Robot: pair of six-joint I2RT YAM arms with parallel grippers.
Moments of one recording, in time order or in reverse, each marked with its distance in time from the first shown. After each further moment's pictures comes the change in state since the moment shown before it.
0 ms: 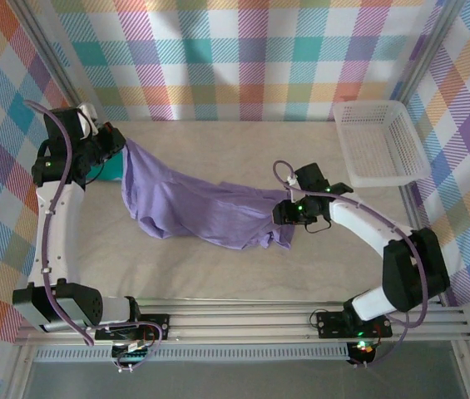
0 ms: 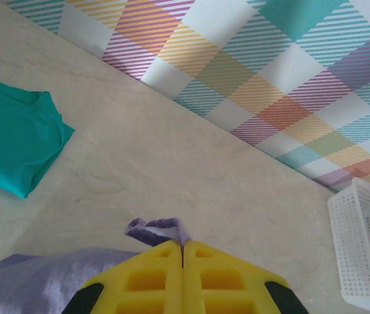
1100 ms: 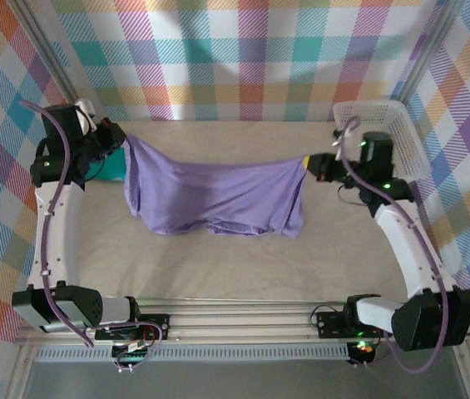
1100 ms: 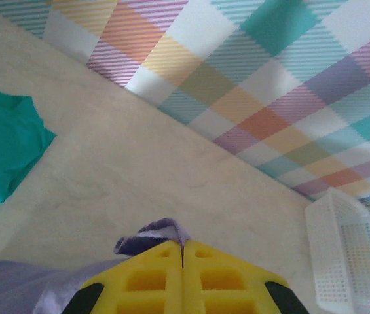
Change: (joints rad) left arm -0.006 -0.005 0.051 0.018 0.014 -0.072; right arm -0.335 -0.296 0.177 0.210 -0.426 0.034
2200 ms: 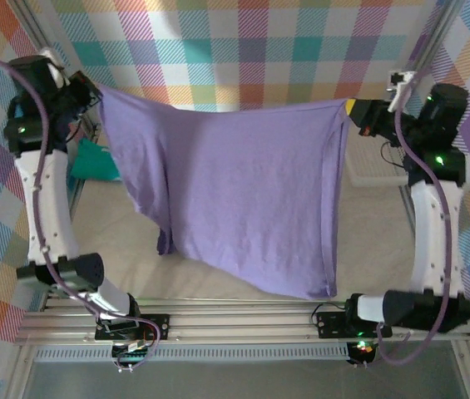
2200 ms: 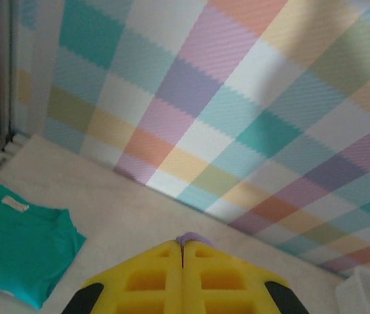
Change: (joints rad) left arm 0.031 0.295 0.568 -0.158 -0.157 0.084; right arm -0.222 0.153 0.490 -0.132 -0.092 -0.051
